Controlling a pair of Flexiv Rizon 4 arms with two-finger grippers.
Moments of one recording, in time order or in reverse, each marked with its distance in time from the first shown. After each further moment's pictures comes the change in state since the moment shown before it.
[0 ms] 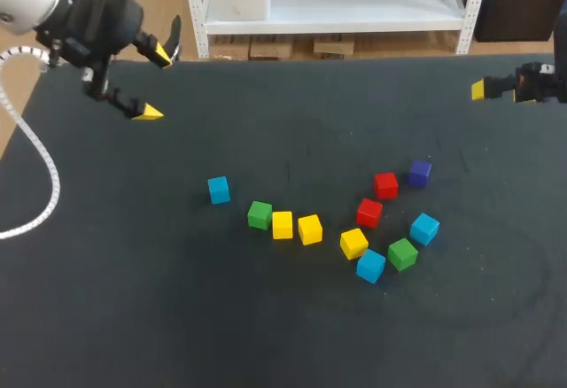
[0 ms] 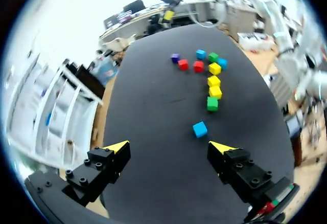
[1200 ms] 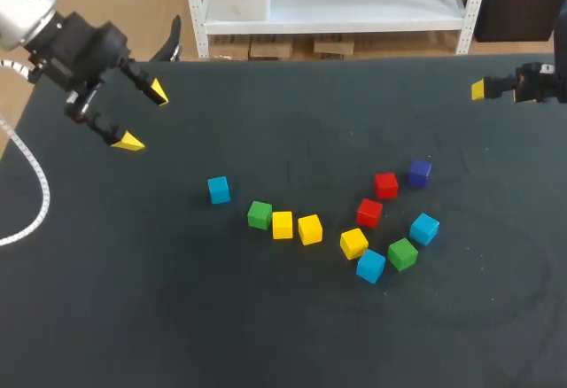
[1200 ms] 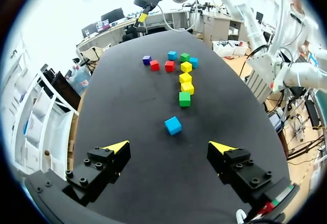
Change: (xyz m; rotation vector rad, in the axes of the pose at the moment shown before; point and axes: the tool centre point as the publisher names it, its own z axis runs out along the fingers) left arm 0.025 -0.042 0.020 0.218 -0.120 0.007; right arm 0.000 0.000 0.000 0.000 0.000 0.000
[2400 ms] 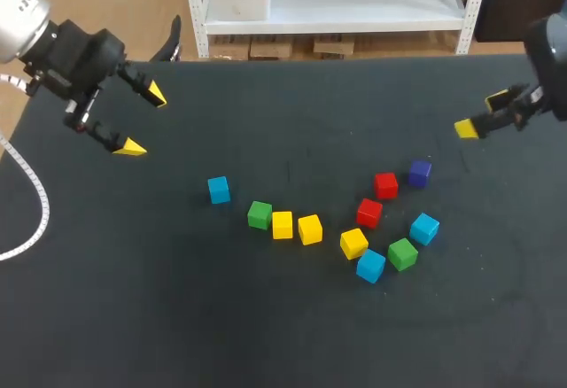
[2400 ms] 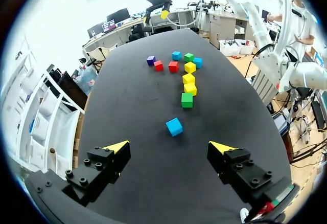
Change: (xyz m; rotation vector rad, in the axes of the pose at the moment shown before) left arm -0.003 -0.007 0.000 -0.063 0.006 -0.002; right arm 0.036 0.056 -0.022 -0.144 0.132 -0.473
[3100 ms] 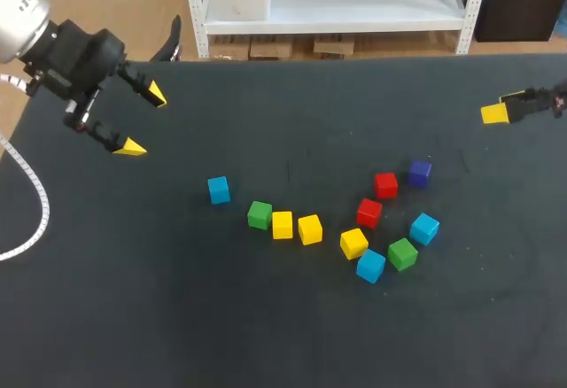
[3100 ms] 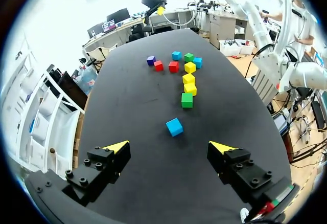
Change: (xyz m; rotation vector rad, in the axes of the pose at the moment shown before) left arm 0.000 0.000 0.000 0.000 0.000 0.000; right arm 0.001 -0.015 -0.013 -0.240 -0.150 0.159
